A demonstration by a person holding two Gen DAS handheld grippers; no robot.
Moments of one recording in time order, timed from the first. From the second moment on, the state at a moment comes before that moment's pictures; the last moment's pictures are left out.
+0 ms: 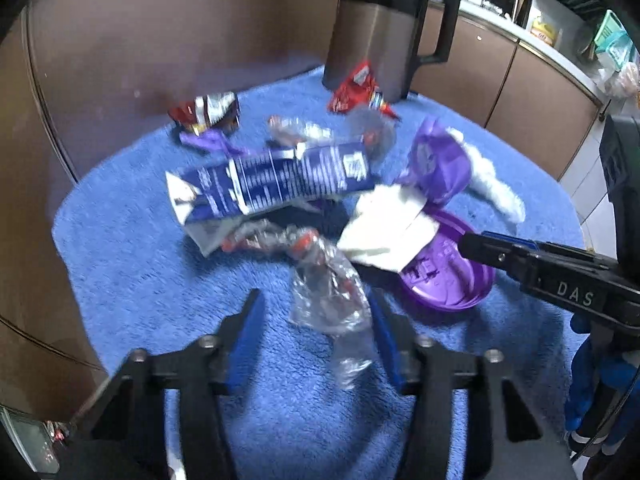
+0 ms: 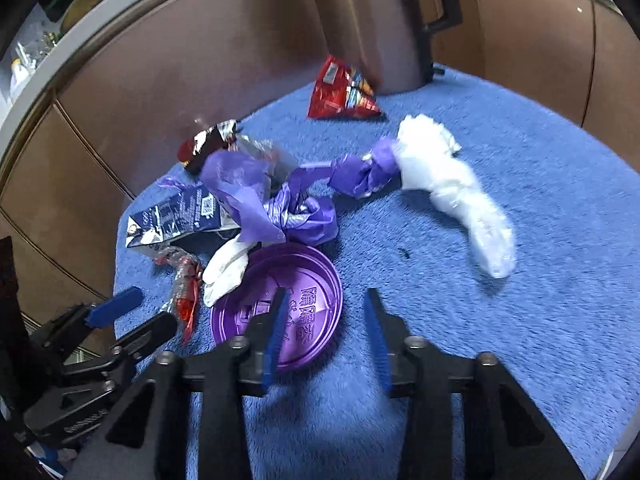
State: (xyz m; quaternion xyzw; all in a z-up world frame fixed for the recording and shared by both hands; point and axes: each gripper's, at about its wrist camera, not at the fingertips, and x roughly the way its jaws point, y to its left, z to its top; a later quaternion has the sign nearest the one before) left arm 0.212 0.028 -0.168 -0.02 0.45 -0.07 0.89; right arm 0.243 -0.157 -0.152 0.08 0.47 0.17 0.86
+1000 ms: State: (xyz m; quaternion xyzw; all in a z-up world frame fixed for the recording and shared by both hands) left arm 0.100 0.005 -0.092 -0.04 0.40 -0.17 0.90; right arm 0.108 -0.234 -0.098 0.10 0.43 0.08 0.89
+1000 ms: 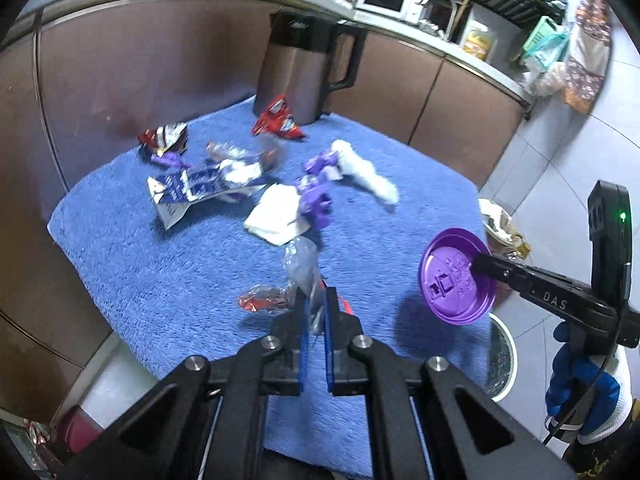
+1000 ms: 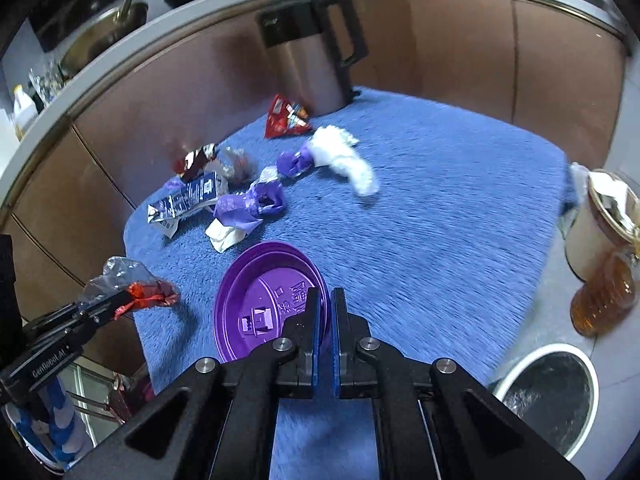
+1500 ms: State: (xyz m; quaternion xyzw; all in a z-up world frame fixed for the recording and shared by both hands) left arm 0.062 -0.162 -0.054 0.06 0.38 -0.33 0.86; right arm -0.007 -0.392 -0.088 0.15 0.39 -0.10 0.90
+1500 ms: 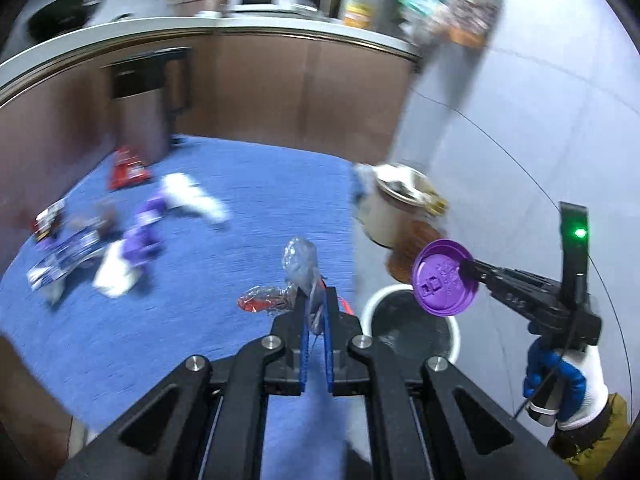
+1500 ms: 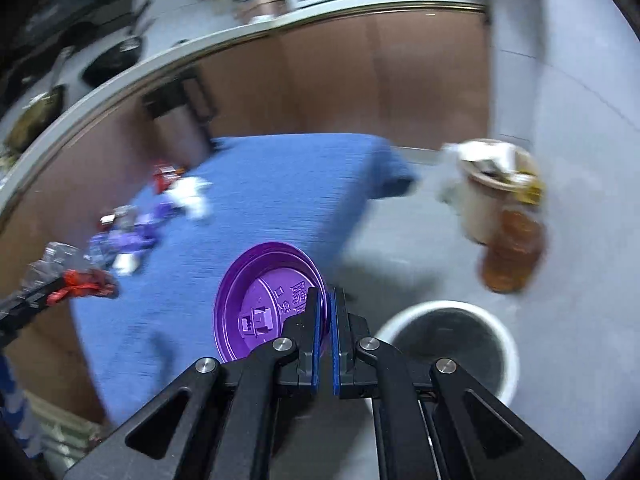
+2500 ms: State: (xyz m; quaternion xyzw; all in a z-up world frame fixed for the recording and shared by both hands) left arm 0.064 -0.352 -0.129 0.12 0.45 -0.45 0.77; right arm -0.044 -0.519 -0.185 0.16 0.46 -0.26 0.83
